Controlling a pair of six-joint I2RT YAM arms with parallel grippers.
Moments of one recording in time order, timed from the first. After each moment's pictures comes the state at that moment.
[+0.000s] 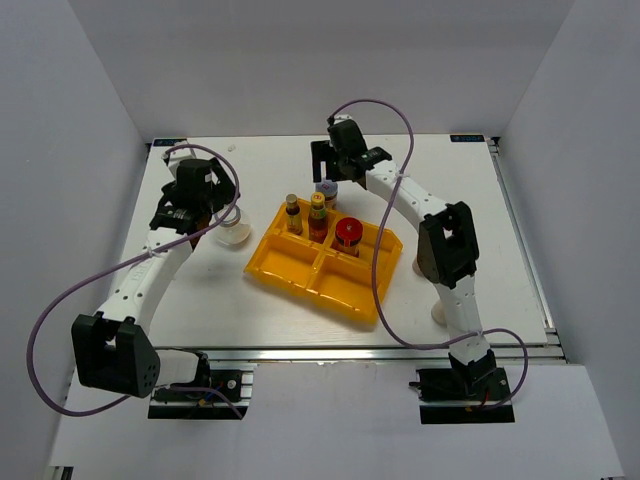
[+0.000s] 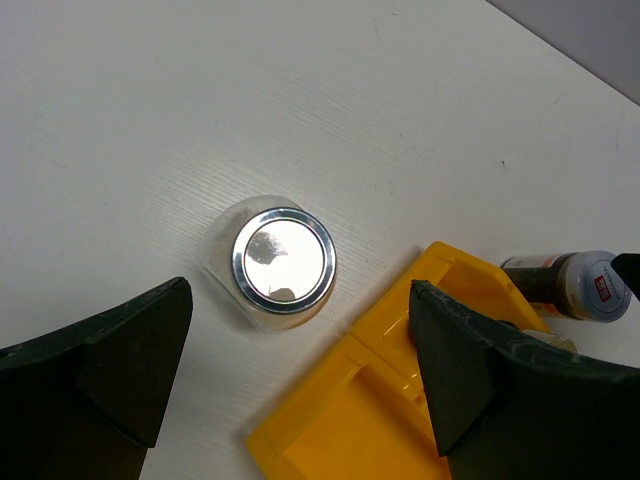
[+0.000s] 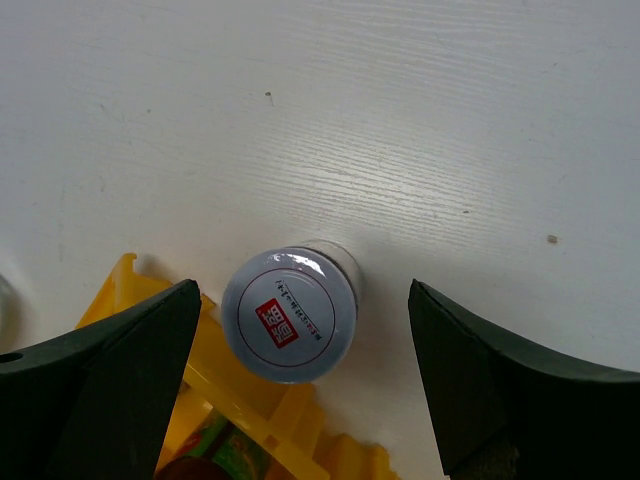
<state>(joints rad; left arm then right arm) -0.19 1.30 1.11 -0.37 -0.36 -0.54 0.58 2.21 2.02 -0.48 0.12 0.29</state>
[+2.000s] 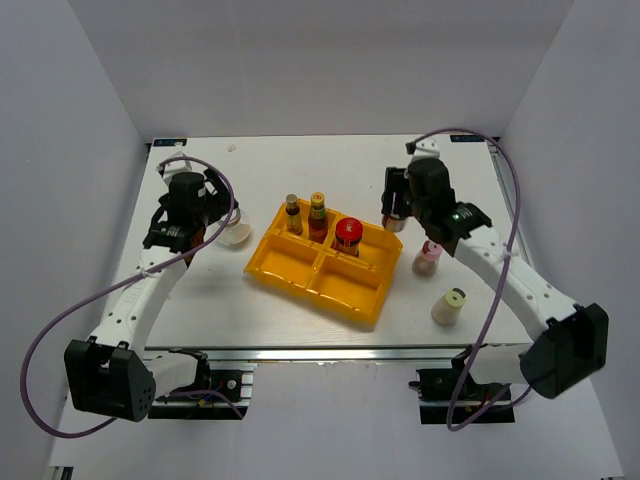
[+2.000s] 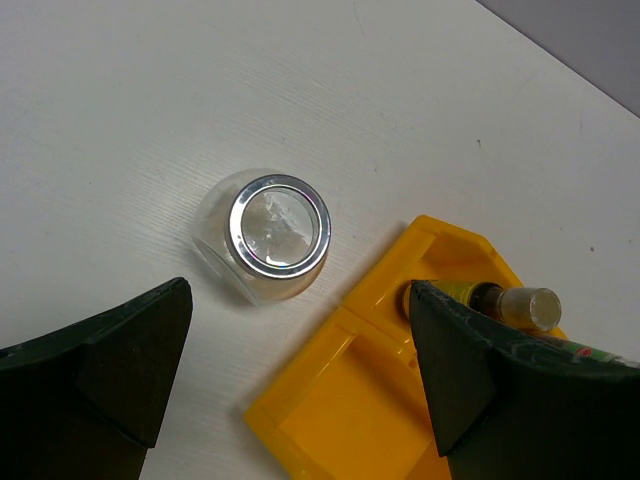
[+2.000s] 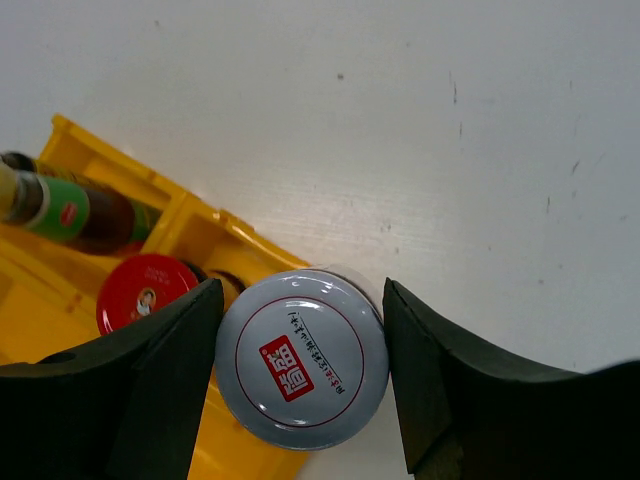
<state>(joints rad) -0.18 1.18 1.00 -0.34 -0.30 -0.55 0.53 1.33 1.20 -0.38 0.27 0.26</state>
